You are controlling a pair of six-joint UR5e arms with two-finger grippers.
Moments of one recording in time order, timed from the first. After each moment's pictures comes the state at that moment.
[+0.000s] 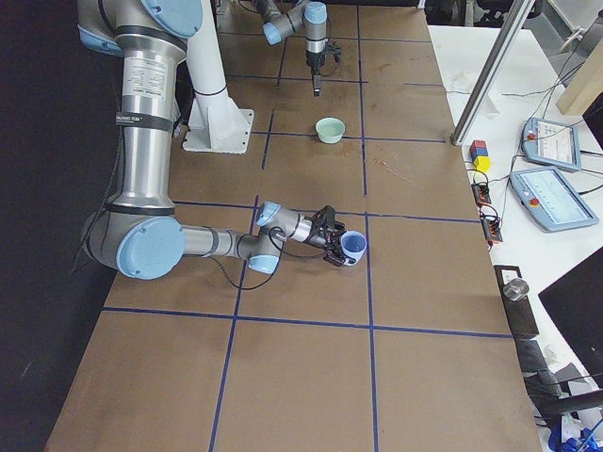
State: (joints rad) left arm -0.54 -2.09 -1.88 -1.60 -1.93 -1.35; right arm 0.56 -1.69 1.42 -0.24 0.92 1.07
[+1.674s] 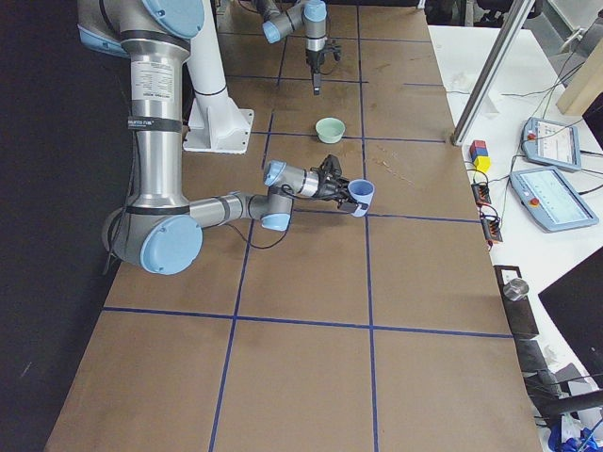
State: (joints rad) left arm -0.54 -2.09 -1.90 -1.60 -1.93 -1.36; right arm 0.53 -1.56 1.64 -0.41 0.90 0.77
